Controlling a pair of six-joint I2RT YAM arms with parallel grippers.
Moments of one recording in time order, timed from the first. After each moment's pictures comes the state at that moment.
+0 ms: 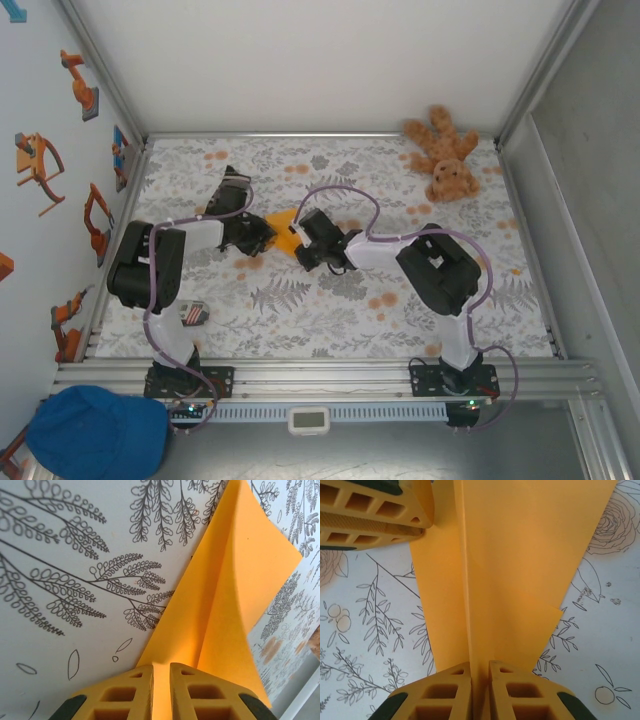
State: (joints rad) left arm -0.33 1.84 0.96 -0.17 0.42 -1.11; right arm 0.83 1.99 1.17 -0.07 -0.05 0.14
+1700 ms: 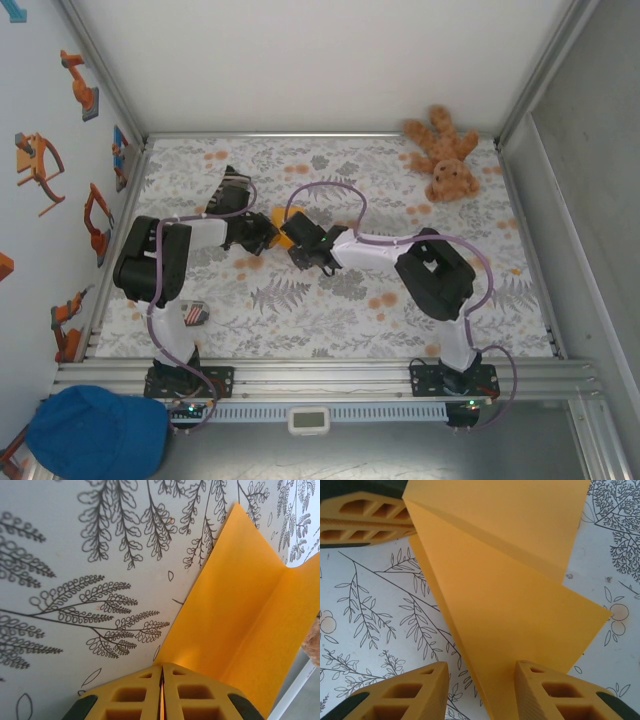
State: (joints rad) left arm -0.34 1.89 0.98 -0.11 0.46 -1.13; right arm 0.93 2.01 1.33 -0.37 0.21 0.25
